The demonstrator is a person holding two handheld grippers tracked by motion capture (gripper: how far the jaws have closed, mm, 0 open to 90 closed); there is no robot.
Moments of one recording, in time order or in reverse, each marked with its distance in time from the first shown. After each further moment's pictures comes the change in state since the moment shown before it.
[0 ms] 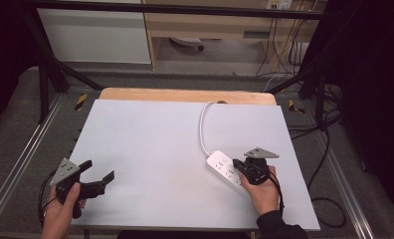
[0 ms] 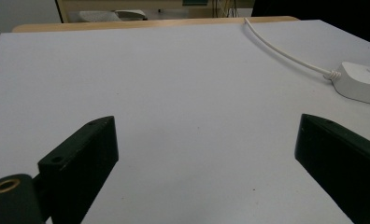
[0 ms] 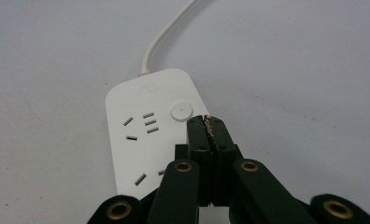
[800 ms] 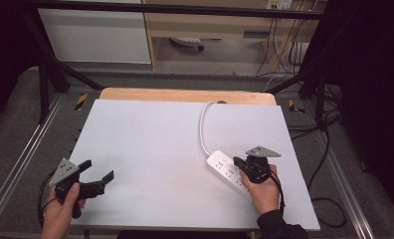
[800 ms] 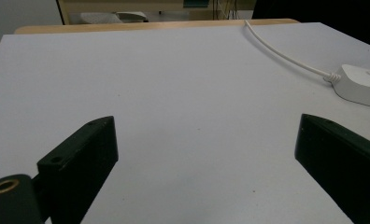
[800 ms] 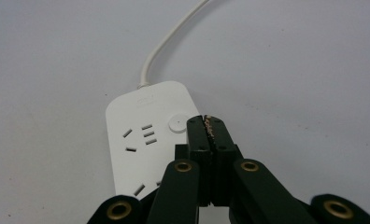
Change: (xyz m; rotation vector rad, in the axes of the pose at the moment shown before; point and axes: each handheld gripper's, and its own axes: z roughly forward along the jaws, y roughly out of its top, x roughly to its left) left arm 0.000 0.000 -0.001 -0.007 0.000 -0.004; right arm -0.001 0.005 -0.003 -0.029 -0.003 0.008
